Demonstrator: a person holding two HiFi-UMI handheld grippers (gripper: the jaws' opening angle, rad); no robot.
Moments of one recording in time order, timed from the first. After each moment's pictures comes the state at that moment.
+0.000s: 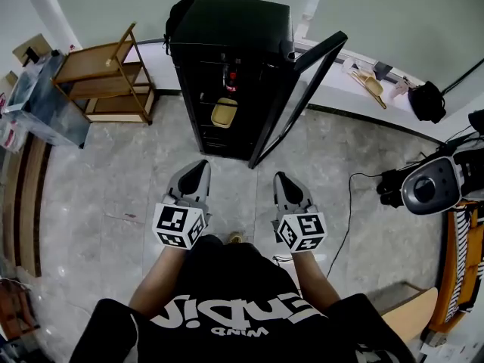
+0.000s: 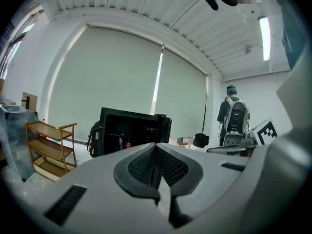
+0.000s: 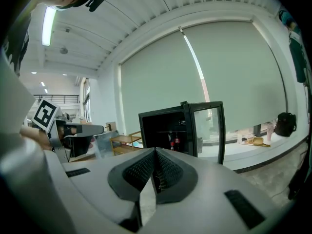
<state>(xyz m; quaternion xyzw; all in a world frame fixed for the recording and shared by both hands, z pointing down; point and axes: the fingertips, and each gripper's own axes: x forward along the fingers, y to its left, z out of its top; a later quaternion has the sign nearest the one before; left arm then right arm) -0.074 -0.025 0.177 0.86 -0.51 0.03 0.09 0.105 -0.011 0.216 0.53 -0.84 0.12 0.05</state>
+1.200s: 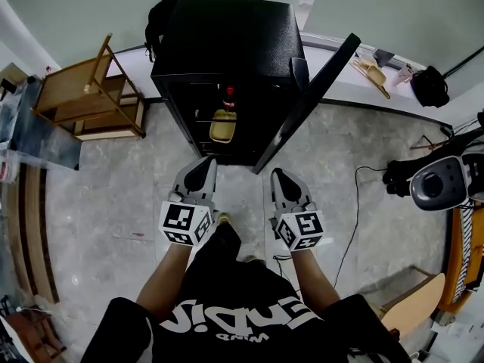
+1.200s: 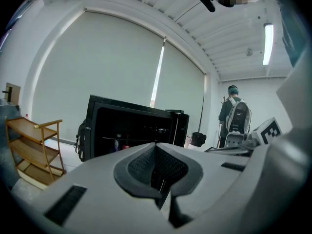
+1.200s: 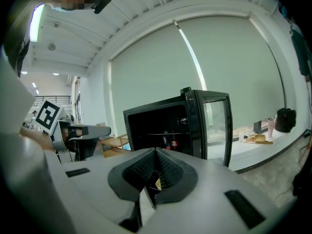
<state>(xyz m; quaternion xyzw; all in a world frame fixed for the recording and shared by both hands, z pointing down) -0.082 -0.188 0.206 0.88 -0.46 0.04 0.11 0.070 -0.153 0.238 0.56 -0.82 0.14 0.04</state>
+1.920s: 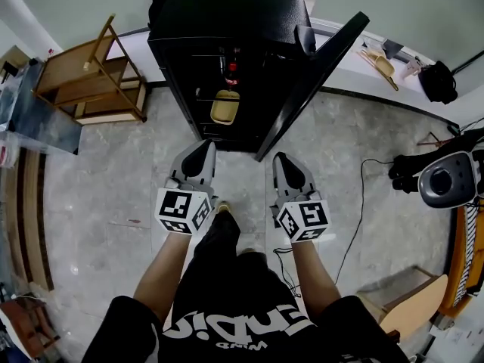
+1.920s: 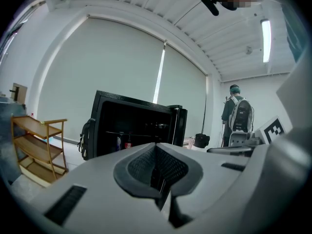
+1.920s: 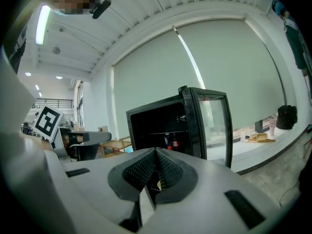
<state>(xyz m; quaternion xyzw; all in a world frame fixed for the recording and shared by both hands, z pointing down) -0.080 -0.164 0.237 0.87 -0.48 0.03 0.10 0.074 -0.133 0.261 0.55 -0.83 0.12 0.01</state>
